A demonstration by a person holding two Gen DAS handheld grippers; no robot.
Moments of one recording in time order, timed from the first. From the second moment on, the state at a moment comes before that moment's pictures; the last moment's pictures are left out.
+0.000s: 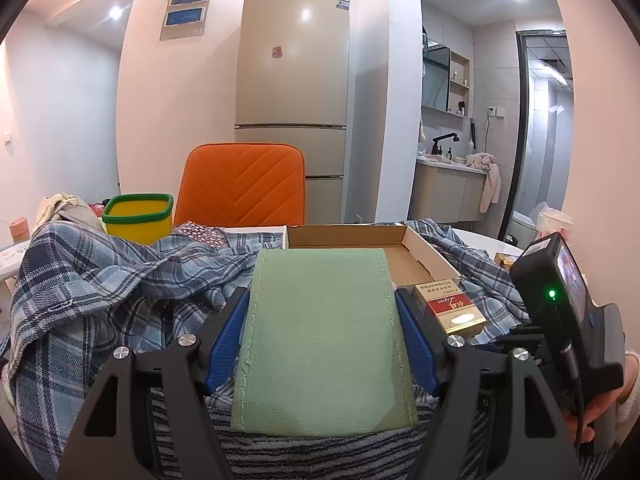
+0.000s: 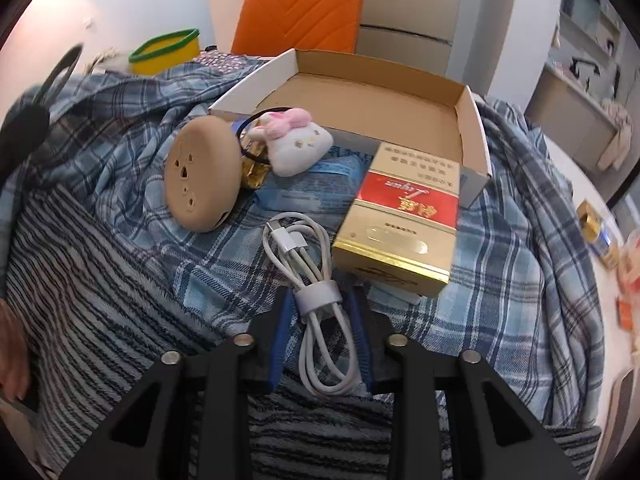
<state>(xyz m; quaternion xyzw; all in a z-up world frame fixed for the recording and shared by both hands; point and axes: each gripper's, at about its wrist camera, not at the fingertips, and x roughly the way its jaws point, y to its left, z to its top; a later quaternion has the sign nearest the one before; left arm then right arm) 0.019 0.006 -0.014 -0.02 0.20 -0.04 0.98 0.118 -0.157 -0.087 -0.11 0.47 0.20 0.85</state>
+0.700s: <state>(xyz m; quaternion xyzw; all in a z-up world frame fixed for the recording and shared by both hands) -0.004 -0.004 0.033 -0.01 0.13 -0.06 0.99 0.061 -0.189 0.023 -0.06 0.24 0.19 0.95</state>
